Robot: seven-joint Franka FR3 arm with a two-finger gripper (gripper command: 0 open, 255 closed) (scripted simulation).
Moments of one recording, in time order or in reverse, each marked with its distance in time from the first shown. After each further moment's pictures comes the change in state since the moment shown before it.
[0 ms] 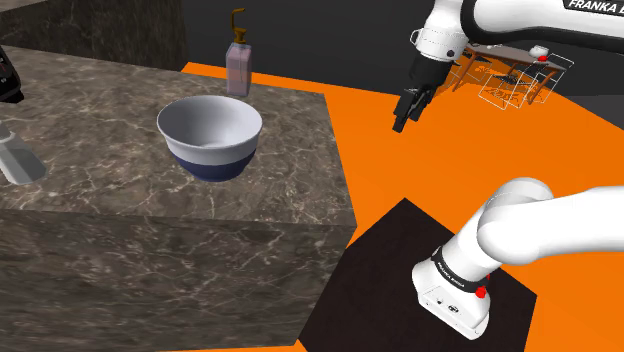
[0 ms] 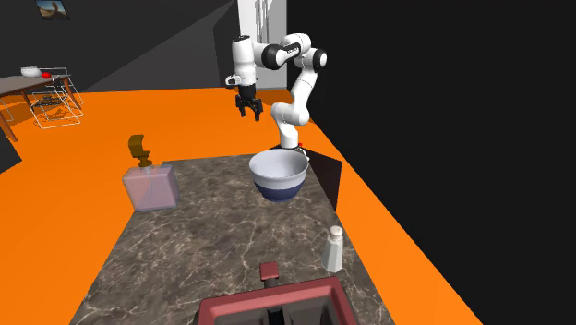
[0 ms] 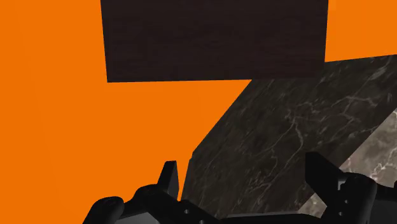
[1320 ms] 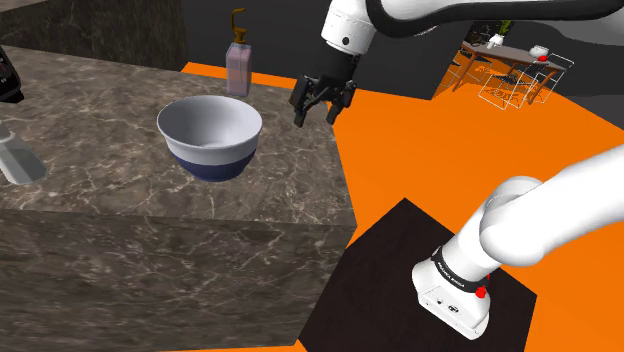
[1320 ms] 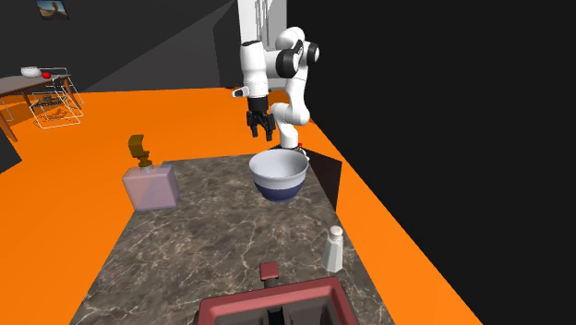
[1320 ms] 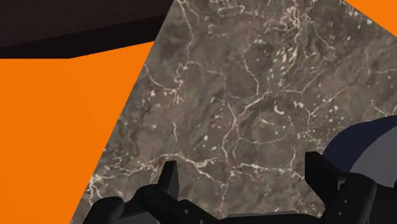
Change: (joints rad) arm 0.063 0.405 0.272 0.264 0.226 0.289 0.444
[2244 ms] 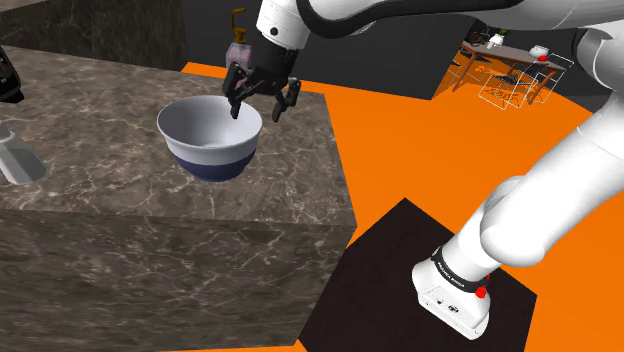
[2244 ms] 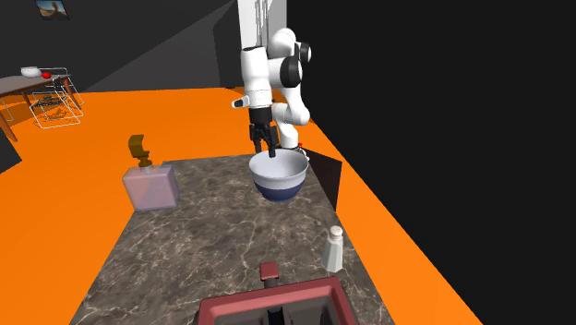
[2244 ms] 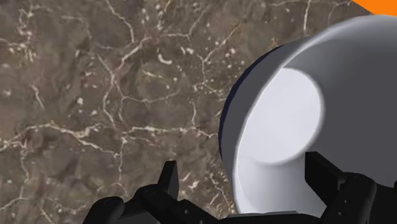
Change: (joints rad) arm 0.014 0.310 0.114 0.259 -0.055 0.150 0.248
